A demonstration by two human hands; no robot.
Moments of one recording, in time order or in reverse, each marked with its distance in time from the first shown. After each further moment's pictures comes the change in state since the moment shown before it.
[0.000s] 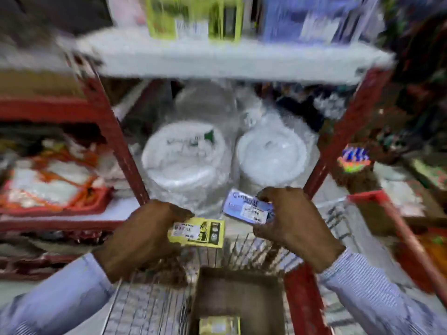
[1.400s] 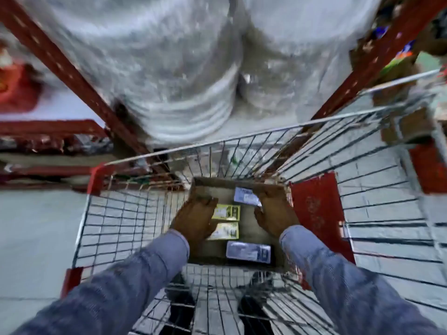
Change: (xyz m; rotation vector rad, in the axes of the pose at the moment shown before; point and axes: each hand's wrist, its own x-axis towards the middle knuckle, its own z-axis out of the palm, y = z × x) left_hand 0.012 -0.027 0.293 0.106 -0.426 -0.001; right_hand -0.086 0.119 0.259 -0.083 -0.376 0.172
